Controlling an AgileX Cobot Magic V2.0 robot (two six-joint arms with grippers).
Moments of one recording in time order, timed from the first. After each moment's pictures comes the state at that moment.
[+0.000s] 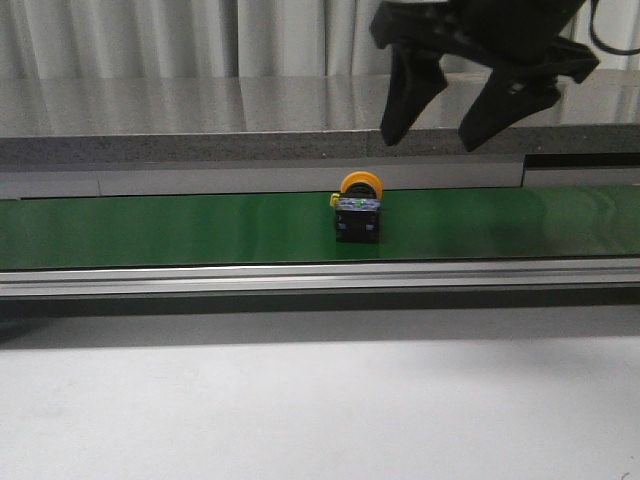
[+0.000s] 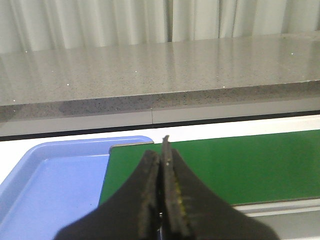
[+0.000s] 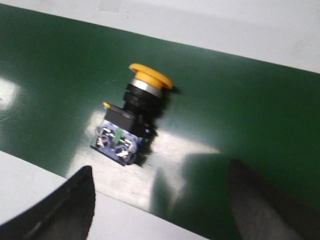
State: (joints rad) left arm -0.04 0.25 -0.18 -0.18 0.09 0.21; right arm 0.39 1.63 -1.24 0.18 0.60 0.03
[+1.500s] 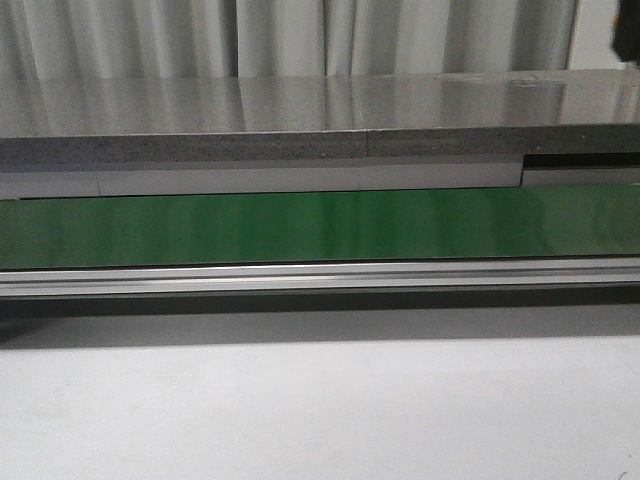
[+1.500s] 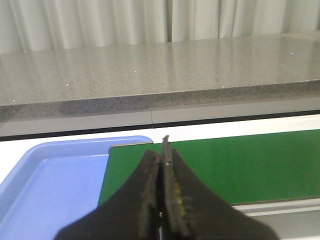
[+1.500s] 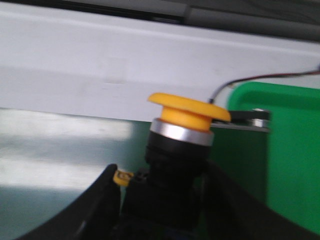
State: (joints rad) left arm -0.04 0.25 -0.18 -0.18 0.09 0.21; right arm -0.01 1.55 -1.37 -0.13 0.74 0.03
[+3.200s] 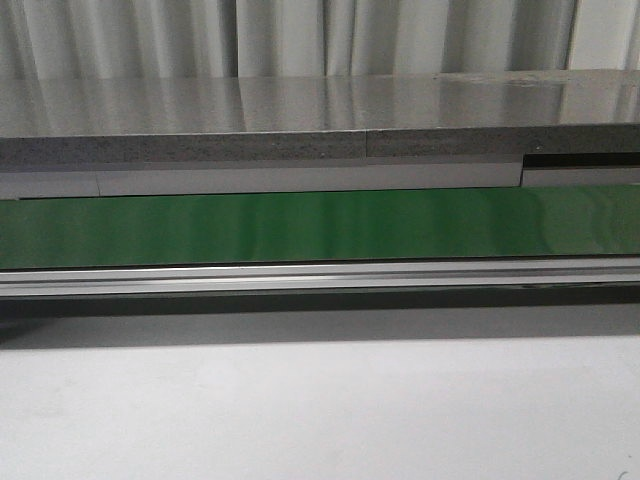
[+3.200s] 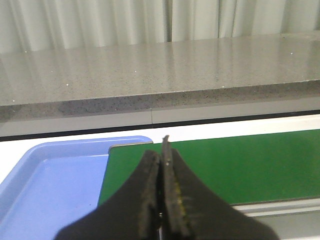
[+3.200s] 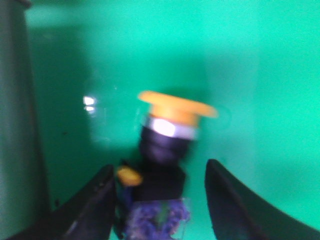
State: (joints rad) left arm -0.04 0.25 -0.18 -0.18 0.09 0.21; right arm -0.40 1.97 -1.37 -0.11 0.66 -0.21
